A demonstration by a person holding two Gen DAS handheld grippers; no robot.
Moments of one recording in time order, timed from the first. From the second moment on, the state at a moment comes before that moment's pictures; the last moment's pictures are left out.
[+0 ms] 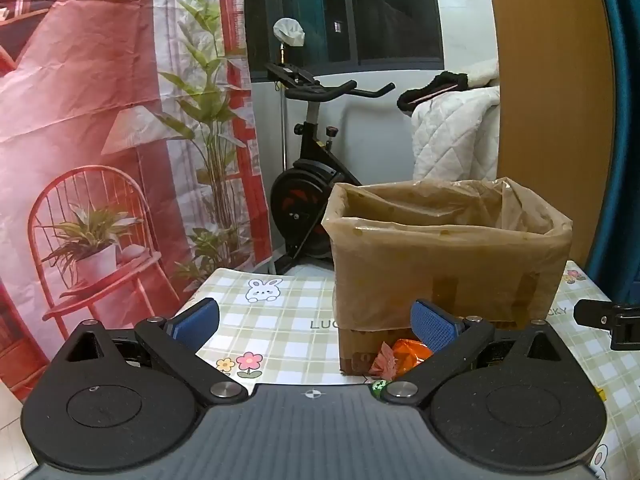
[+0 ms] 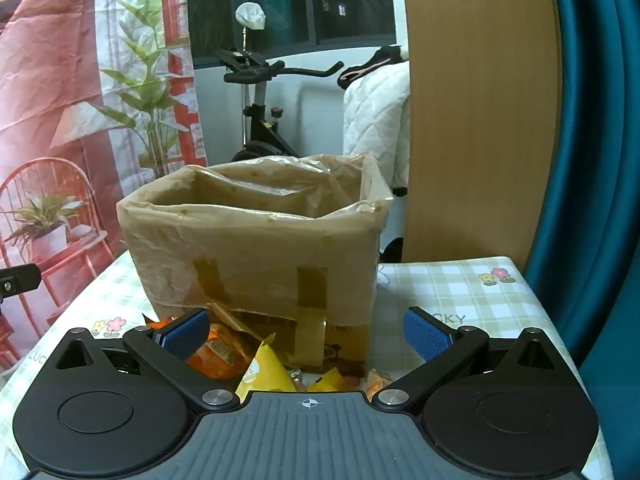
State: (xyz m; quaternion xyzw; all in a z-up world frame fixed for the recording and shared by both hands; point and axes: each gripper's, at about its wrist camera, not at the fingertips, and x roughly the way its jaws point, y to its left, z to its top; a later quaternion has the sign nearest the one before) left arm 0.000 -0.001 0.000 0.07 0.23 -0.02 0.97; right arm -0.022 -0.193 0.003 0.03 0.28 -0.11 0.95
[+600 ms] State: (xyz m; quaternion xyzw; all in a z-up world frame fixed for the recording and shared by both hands) left arm 0.001 0.001 -0.002 0.07 0.23 -0.03 0.97; right arm -0.024 -0.193 0.003 0.03 0.28 -0.11 0.95
